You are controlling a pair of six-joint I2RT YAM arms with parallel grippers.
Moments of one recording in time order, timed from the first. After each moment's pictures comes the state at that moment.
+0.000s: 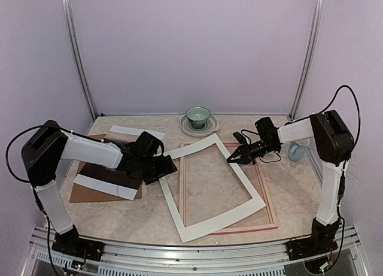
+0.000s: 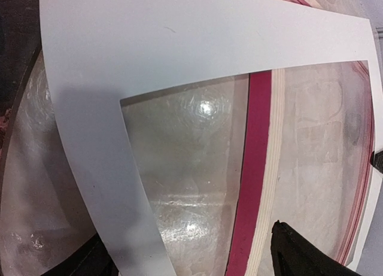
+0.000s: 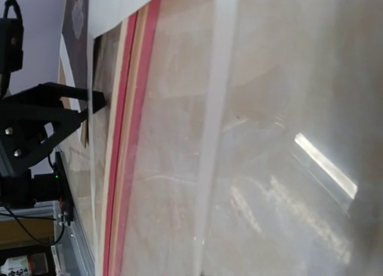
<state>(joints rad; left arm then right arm) -0.72 1.80 0.98 -0.09 0.02 -0.96 0.30 2.06 1.25 -0.26 -1.01 0.30</state>
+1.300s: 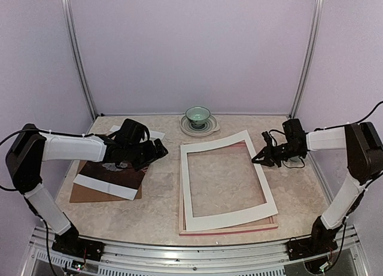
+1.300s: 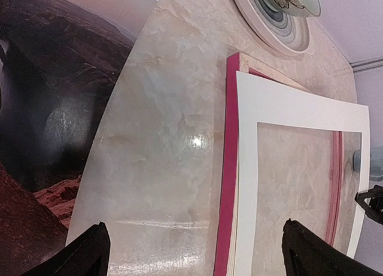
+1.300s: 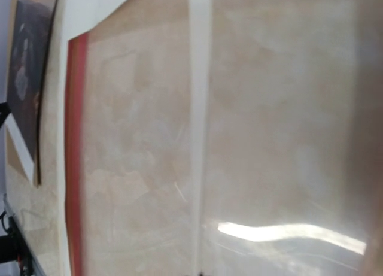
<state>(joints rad) -0.63 1.65 0.96 -0.09 -0.02 -0.89 0.15 1.69 0.93 -0.24 -0.78 0.35</state>
